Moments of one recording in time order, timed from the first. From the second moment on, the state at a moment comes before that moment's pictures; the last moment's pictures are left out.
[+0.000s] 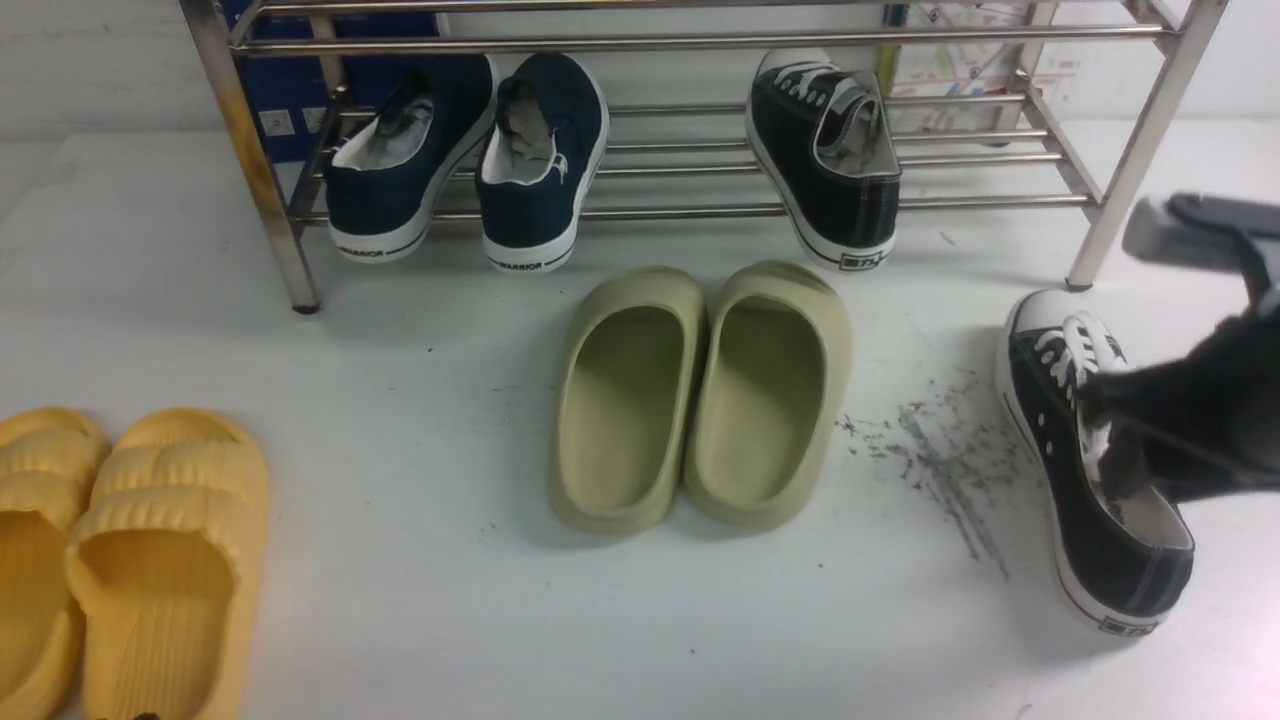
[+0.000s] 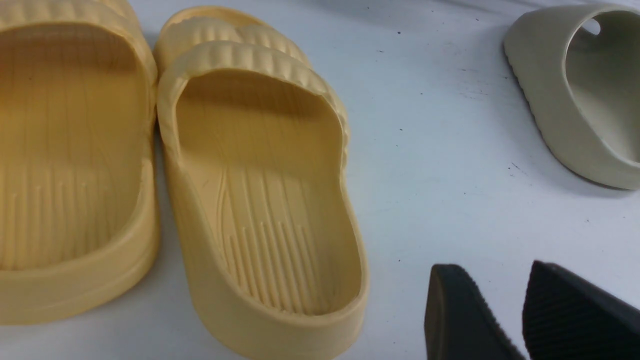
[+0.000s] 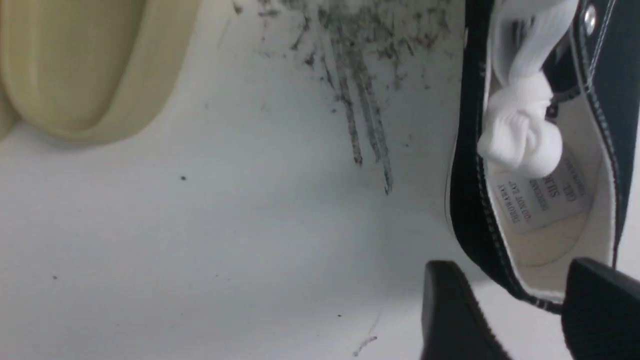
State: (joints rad) right arm 0.23 1.38 -0.96 0.13 0.83 0.28; left arm -0.16 -0.01 0.03 0.04 0.41 -0.33
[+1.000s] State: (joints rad) right arm 0.23 1.53 -1.10 0.09 0.75 0.09; left arm -0.16 -0.01 0.03 0.04 0.41 -0.33
